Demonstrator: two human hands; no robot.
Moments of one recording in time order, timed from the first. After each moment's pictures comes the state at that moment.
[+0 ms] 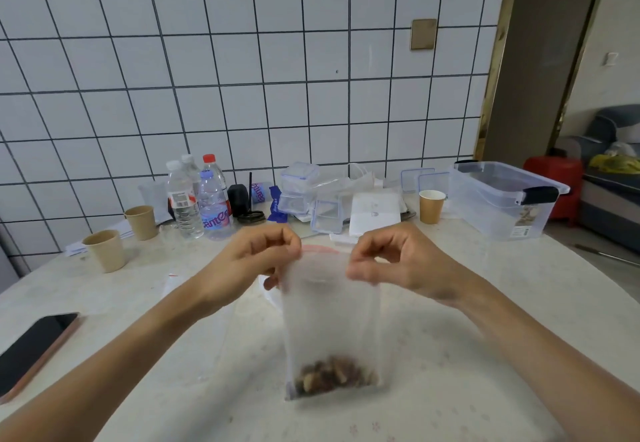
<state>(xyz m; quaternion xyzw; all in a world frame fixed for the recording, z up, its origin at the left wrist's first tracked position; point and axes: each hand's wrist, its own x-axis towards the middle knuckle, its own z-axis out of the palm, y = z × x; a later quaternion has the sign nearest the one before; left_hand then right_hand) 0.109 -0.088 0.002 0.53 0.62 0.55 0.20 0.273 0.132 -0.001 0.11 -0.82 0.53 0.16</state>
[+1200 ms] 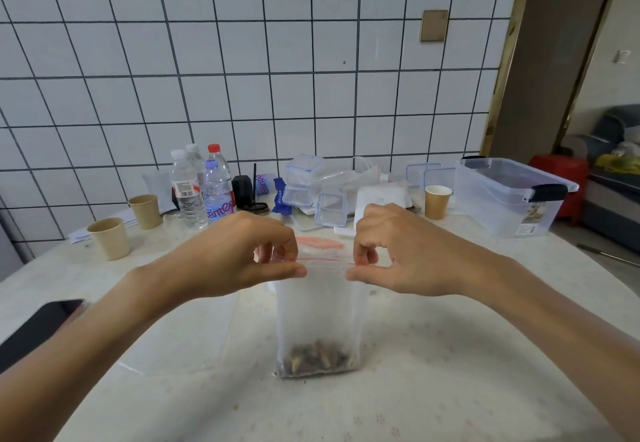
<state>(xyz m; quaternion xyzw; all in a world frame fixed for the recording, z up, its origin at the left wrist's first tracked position) 0.101 -0.111 0.030 0.66 0.72 0.21 -0.09 0.279 0.106 0.037 0.07 -0.98 0.07 0.15</state>
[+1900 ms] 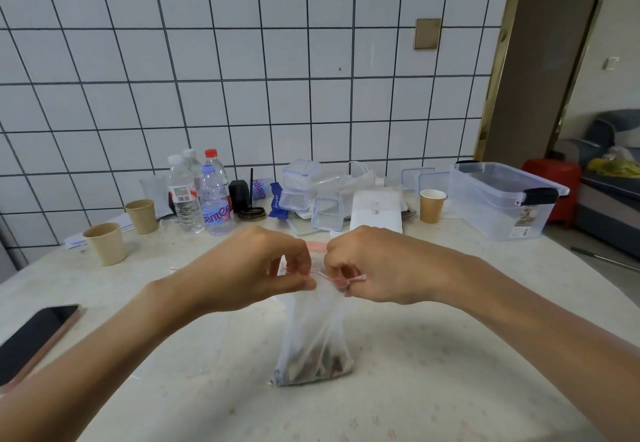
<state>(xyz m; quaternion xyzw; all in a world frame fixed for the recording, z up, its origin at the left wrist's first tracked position) 0.113 -0.099 0.019 0.65 0.73 0.19 -0.08 0.267 0.085 0.041 0.09 -0.99 0.07 0.04</state>
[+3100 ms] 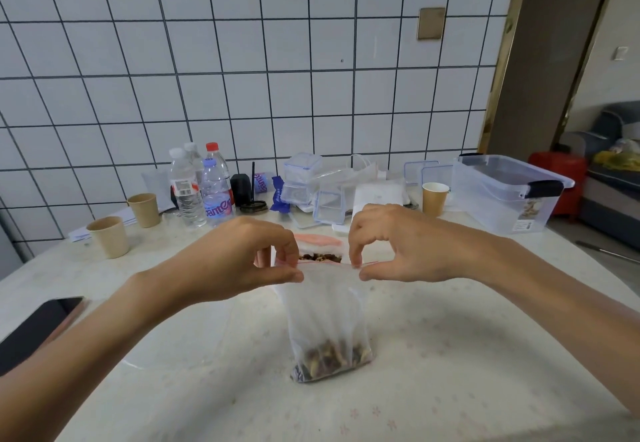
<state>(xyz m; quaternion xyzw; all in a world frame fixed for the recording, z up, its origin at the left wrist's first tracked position) 0.109 -0.112 0.023 0.65 0.73 0.21 -0.07 0.277 0.120 0.041 0.07 -0.99 0.10 0.08</state>
